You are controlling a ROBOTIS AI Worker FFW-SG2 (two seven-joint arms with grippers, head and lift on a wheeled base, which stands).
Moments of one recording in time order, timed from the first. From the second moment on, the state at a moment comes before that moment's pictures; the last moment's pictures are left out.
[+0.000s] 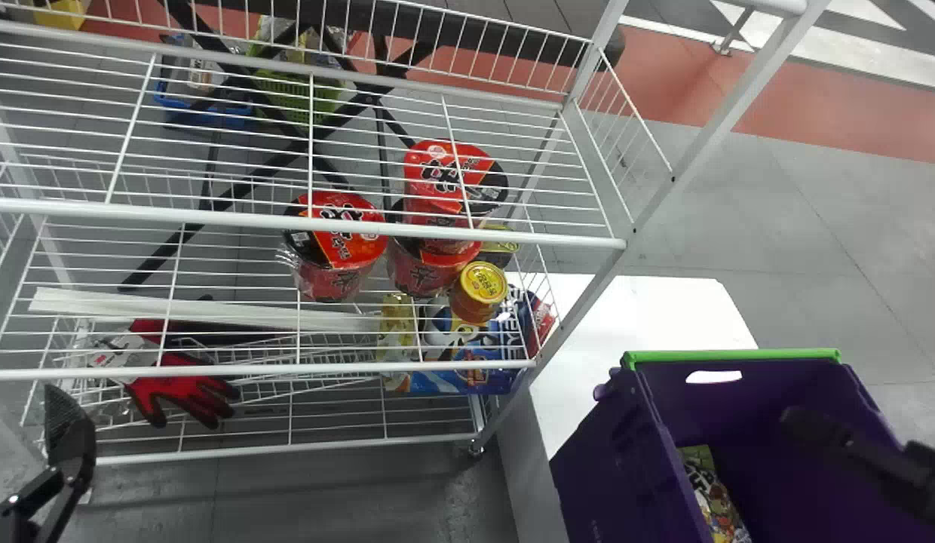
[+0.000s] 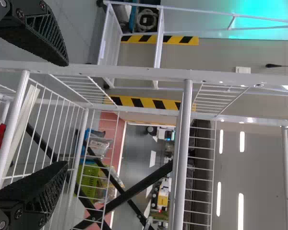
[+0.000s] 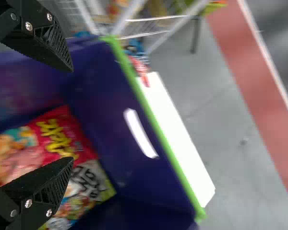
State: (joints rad) left arm 0.58 0.21 -0.27 -1.72 0.11 -0.45 0.48; right arm 0.42 -0.22 -1.21 -2.33 -0.84 1.56 0.14
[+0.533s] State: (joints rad) left arm 0.57 0.20 -0.28 -1.69 0.11 -0.46 0.48; right arm 0.30 -0.47 -0.94 -1.84 -0.52 1.56 0.18
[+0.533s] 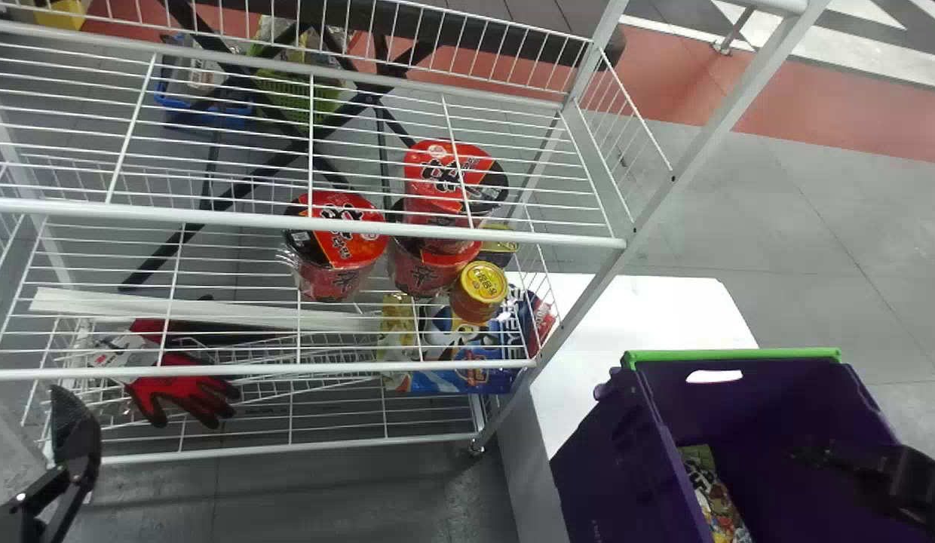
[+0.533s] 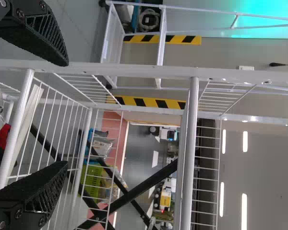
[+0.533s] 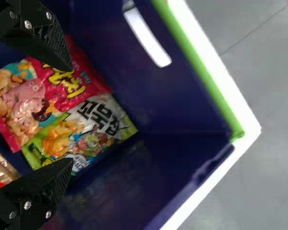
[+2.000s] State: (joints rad) left arm 0.56 0.21 -0.27 -1.67 0.12 -0.49 0.48; right arm 0.02 -0.52 -0.35 -1.16 -0.01 1.31 0.51
